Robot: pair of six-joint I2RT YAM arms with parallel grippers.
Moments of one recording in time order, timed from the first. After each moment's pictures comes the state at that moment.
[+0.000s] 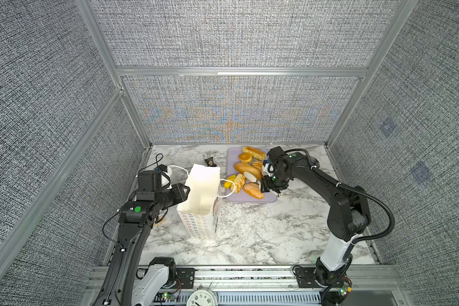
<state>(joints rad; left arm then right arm) -0.10 0.90 1.02 -0.88 0.34 -0.44 0.43 1.83 1.54 -1.07 -0.17 0.17</state>
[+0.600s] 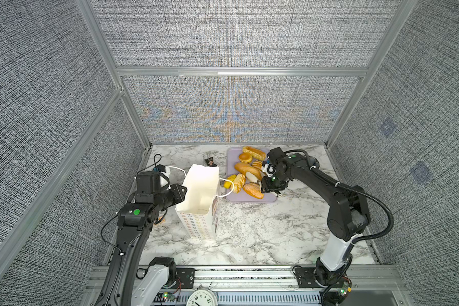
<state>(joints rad) -0.10 0.88 1.02 -0.88 0.32 -0.45 0.43 1.82 1.52 -1.05 -0.19 0.16</state>
